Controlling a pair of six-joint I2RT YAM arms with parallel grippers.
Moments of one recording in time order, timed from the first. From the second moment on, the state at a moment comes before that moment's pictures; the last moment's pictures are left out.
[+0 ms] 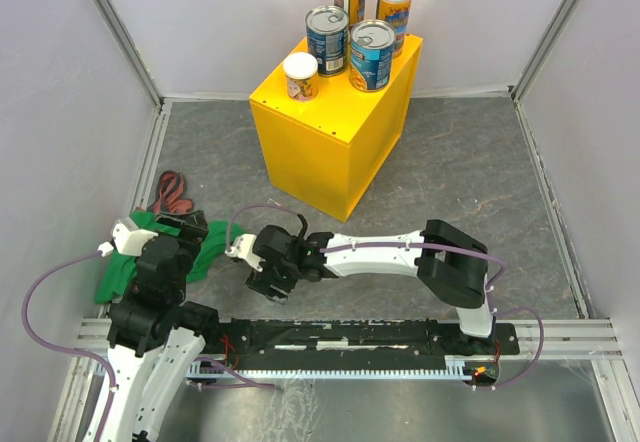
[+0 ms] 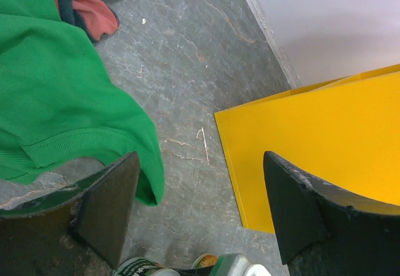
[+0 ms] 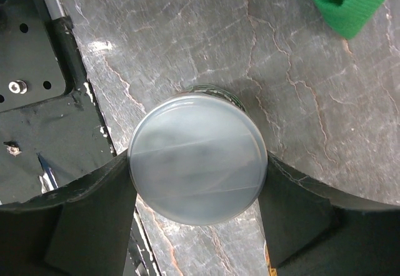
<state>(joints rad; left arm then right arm) -0.28 0.26 0.65 -0.80 -0.54 -1.08 1.27 1.95 1.38 -0.33 -0.07 0.01</state>
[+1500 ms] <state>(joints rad) -0.28 0.25 0.65 -0.81 -0.54 -1.08 1.14 1.78 2.30 -0.90 0.37 -0.22</state>
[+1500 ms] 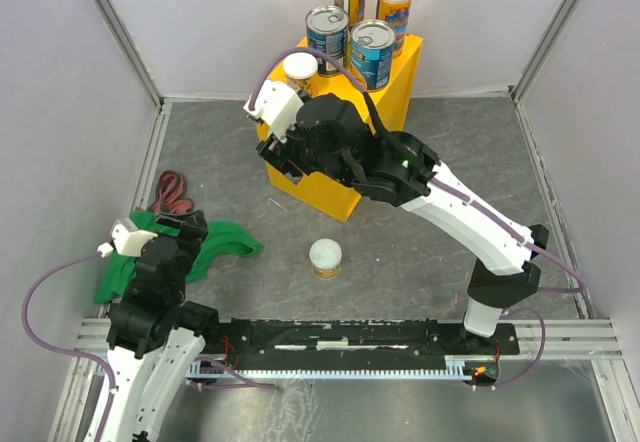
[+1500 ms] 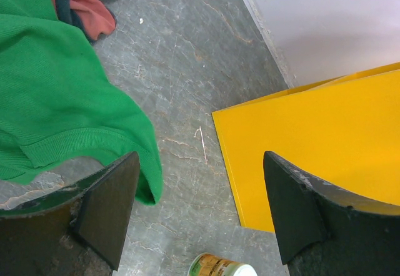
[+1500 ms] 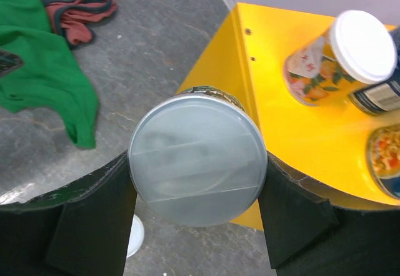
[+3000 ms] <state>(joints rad) -0.28 0.27 0.65 -0.78 -0.52 -1.08 0.84 1.78 2.38 -0.96 0.39 -0.12</state>
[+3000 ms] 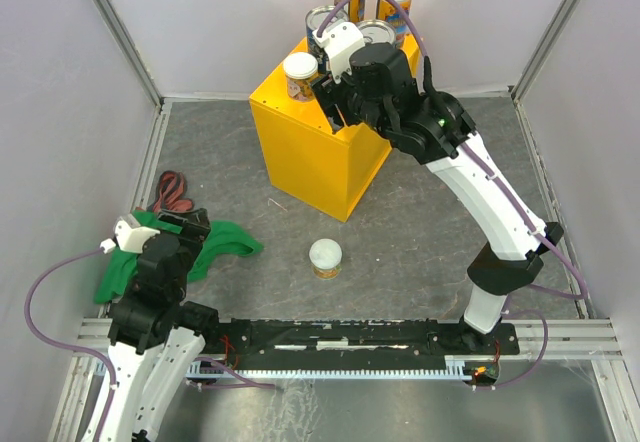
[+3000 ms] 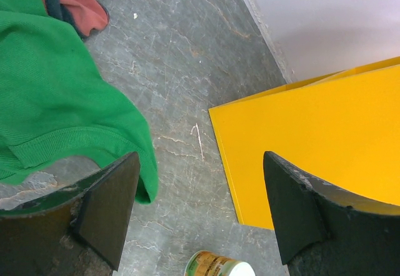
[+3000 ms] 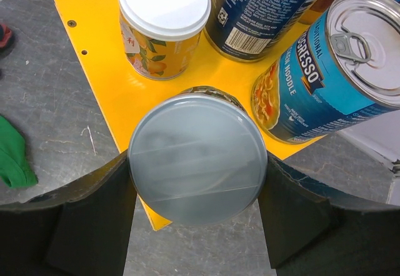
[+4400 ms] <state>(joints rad) -0.28 0.27 0.65 -0.77 -0.51 -1.08 0.83 1.79 2.35 -0.98 0.36 -0.08</state>
